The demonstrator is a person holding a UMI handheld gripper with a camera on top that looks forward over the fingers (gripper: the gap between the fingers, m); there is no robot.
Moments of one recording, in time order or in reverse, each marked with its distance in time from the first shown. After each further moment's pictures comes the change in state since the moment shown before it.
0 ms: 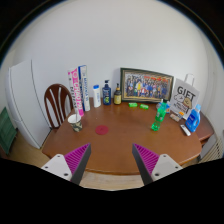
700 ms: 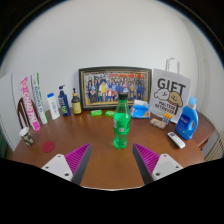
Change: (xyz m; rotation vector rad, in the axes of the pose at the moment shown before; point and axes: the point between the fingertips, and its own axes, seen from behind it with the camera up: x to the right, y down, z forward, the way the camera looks) arm 0.270 -0.016 0.199 0.124 0.107 0.092
